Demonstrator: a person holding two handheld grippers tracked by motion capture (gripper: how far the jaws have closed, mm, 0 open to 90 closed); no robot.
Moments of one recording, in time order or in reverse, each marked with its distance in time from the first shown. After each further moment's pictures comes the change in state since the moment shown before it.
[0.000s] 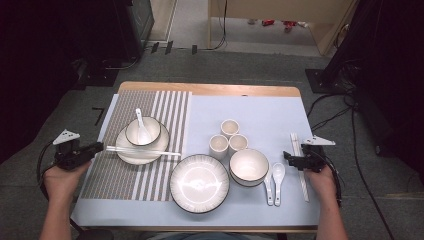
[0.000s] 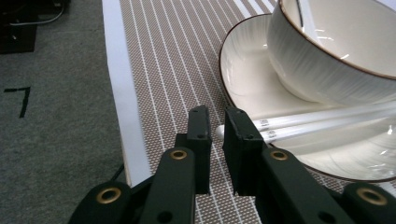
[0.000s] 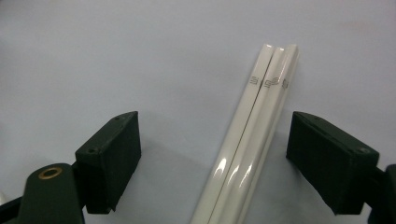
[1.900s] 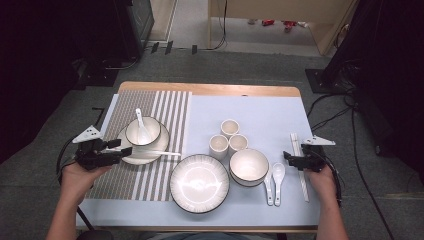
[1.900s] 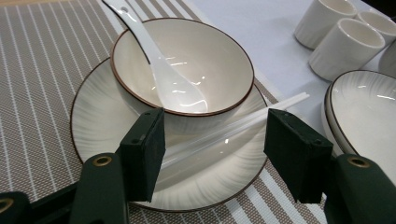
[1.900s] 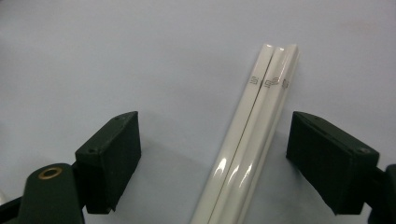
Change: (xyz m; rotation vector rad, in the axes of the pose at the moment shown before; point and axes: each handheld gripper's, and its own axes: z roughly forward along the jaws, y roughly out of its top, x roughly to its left) left arm -0.073 0.025 0.000 0.007 -0.235 0.149; right arm 0.000 0.000 0.000 0.000 0.001 0.001
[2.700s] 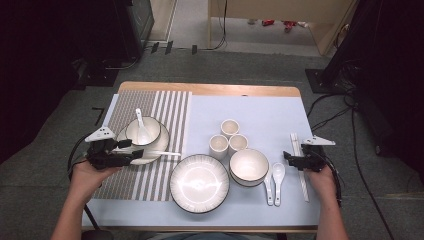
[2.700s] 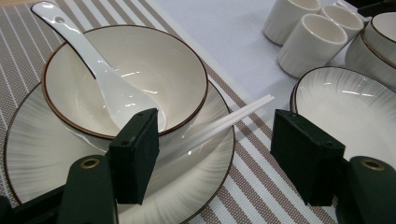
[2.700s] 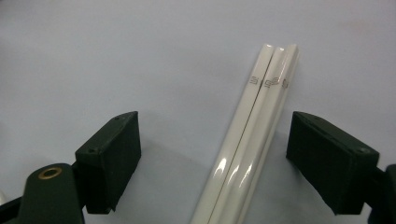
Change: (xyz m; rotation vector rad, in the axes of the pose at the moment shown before) left arm -0.022 0.011 0.014 0.024 -0.075 0.040; right arm 0.000 0.000 0.000 0.000 0.000 0.000
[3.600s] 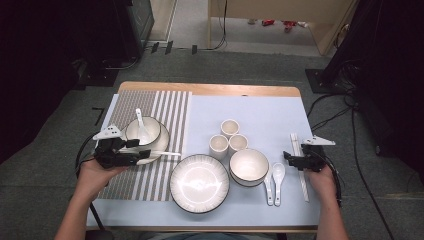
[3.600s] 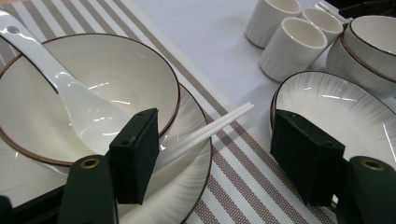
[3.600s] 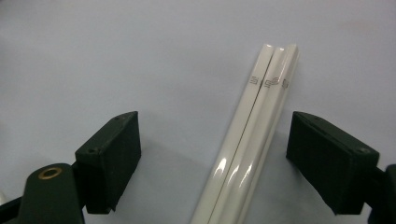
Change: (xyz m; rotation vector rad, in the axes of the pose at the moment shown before) left arm -0.013 0.009 0.012 0.015 -0.052 0.014; right arm 0.000 0.000 0.000 0.000 0.000 0.000
